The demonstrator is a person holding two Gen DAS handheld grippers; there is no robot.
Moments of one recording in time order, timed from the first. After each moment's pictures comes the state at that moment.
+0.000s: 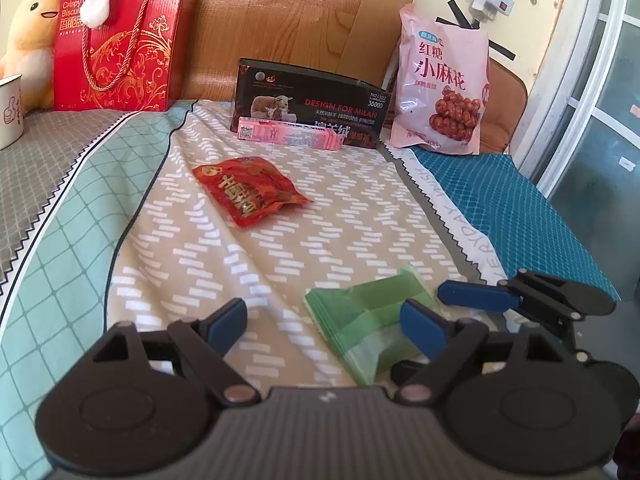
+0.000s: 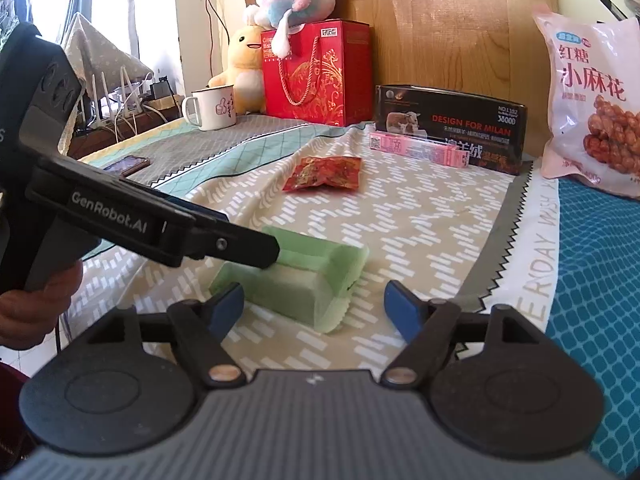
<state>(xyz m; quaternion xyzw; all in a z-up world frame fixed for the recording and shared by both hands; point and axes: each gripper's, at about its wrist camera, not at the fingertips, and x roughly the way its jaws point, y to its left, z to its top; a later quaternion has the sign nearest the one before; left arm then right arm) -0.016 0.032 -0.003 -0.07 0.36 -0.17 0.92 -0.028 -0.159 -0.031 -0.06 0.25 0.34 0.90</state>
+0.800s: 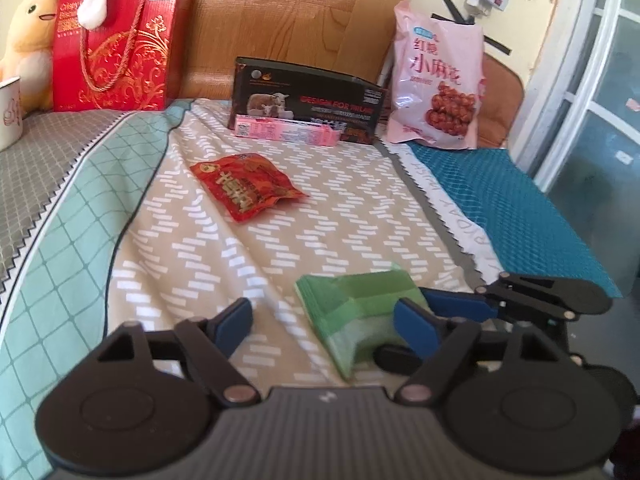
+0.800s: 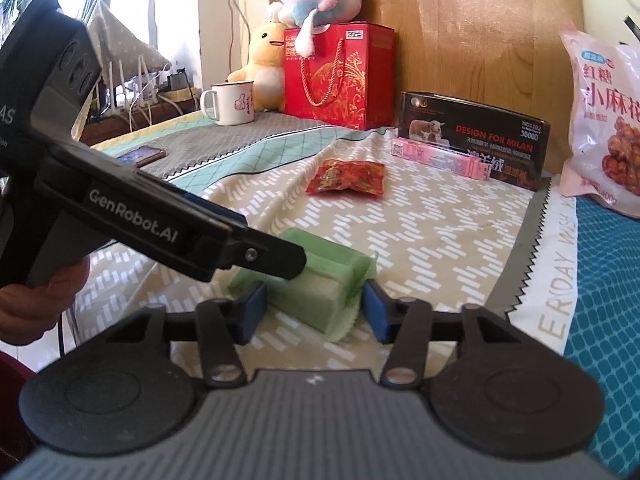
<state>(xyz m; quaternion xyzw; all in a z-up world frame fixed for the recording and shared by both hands) -0.022 0.035 -0.003 -0.07 0.36 -0.18 0.91 -0.038 -0.147 -0.030 -0.07 0.25 0.35 0.90</state>
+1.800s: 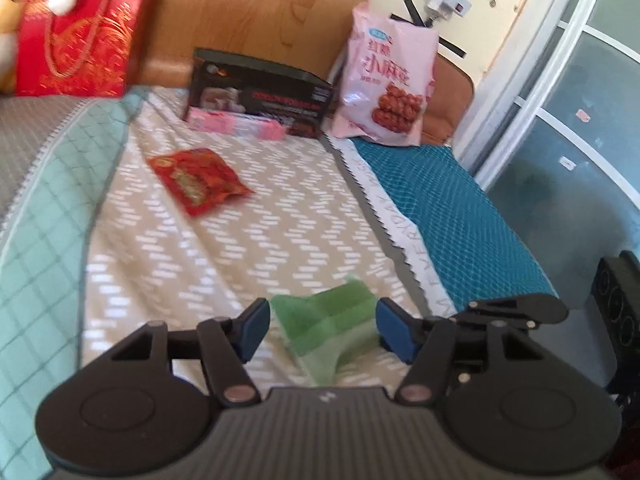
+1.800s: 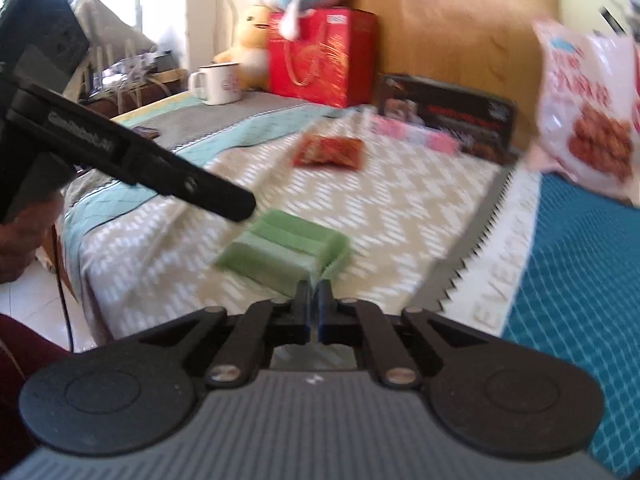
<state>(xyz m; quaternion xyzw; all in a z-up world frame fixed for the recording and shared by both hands) -0.028 0.041 0.021 -0.11 0.39 -0.27 0.88 -0.062 -0.168 -0.020 -0.08 0.28 0.32 0.90</state>
